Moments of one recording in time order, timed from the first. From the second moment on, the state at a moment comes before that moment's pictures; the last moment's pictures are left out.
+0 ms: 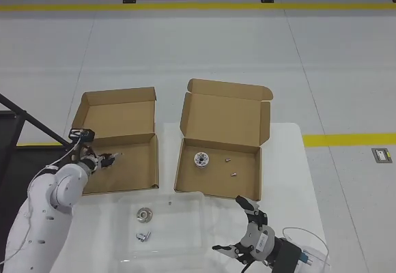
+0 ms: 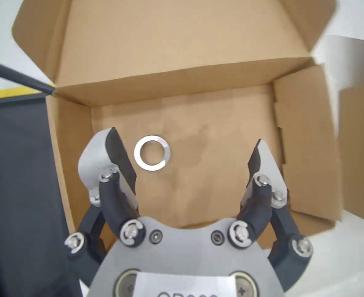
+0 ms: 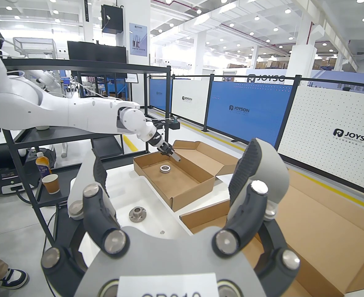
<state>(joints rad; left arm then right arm) 0.90 -1.04 -1.46 -1.34 0.98 -0.19 -0.64 -1.50 -1.40 1.41 -1.86 -1.77 -0.80 -0.72</state>
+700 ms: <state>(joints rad) 1.37 -0.97 -1.53 -2.03 0.99 -0.78 -1.02 -1.50 -1.40 1.41 -1.86 -1.77 -0.80 -0.72</state>
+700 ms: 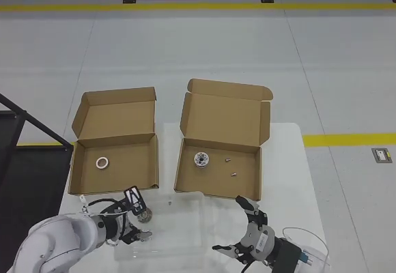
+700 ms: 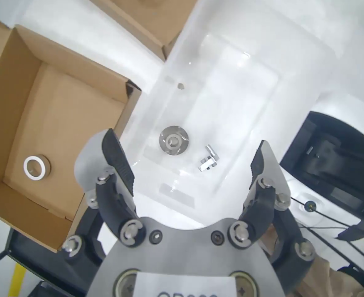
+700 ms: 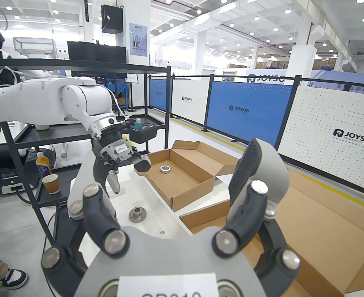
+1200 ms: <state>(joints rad) 1.37 -0.96 -1.47 -1.99 1.02 -0.78 -1.04 -1.50 -1.40 1.41 -1.86 -1.77 -0.80 -0.72</state>
